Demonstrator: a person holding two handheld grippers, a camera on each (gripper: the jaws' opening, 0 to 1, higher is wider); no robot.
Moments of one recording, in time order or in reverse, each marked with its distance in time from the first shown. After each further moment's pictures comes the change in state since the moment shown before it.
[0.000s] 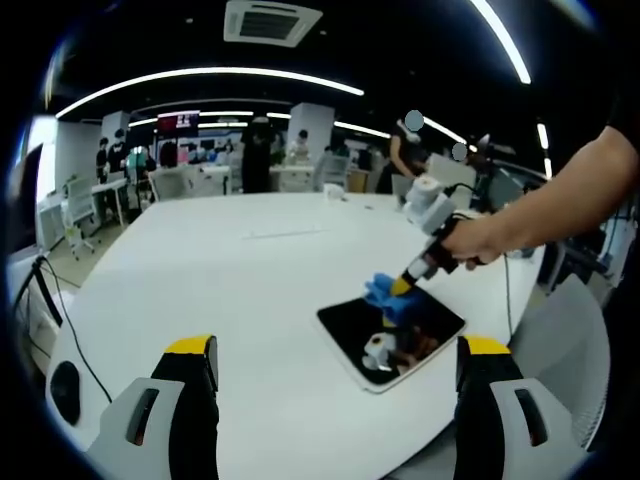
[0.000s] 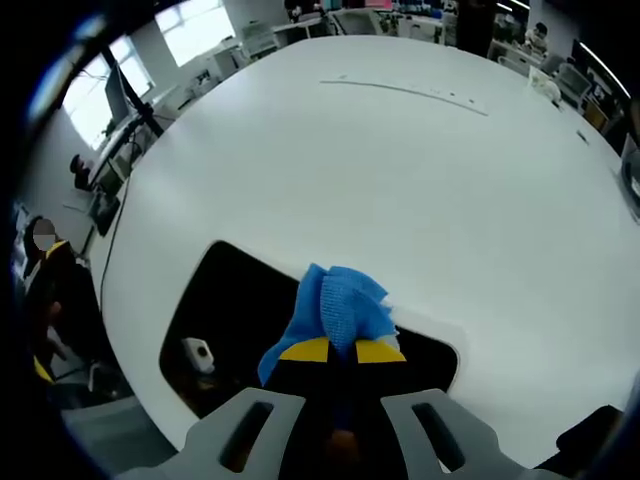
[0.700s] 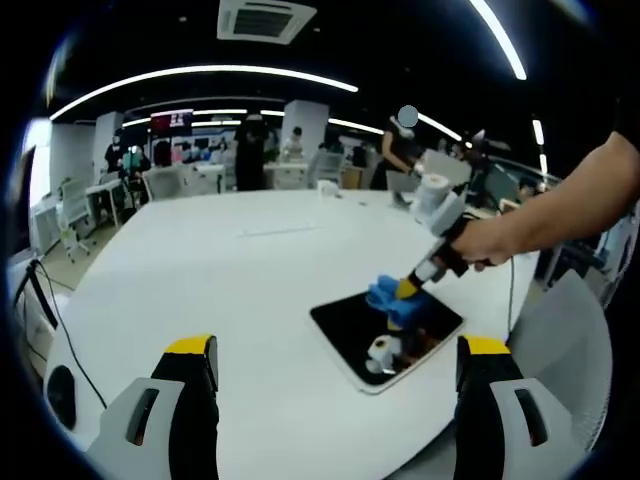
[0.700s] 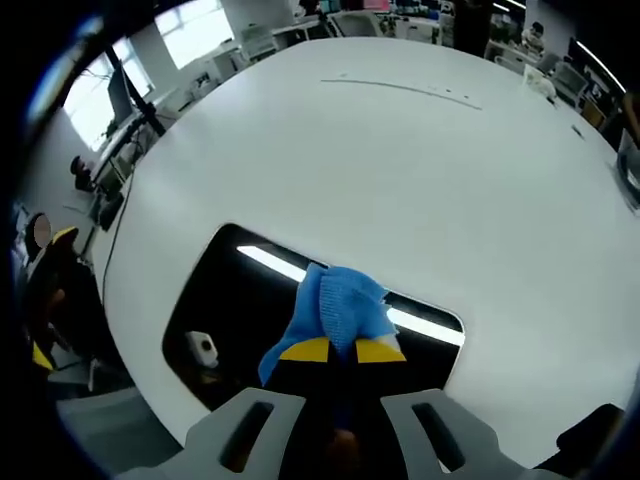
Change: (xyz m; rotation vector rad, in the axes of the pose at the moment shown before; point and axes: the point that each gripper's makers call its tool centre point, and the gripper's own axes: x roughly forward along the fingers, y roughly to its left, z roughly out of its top) left arm 0.010 -0.005 -0.002 0.014 0.014 -0.025; right arm -0.006 0.006 -0.017 0.013 -0.003 0.000
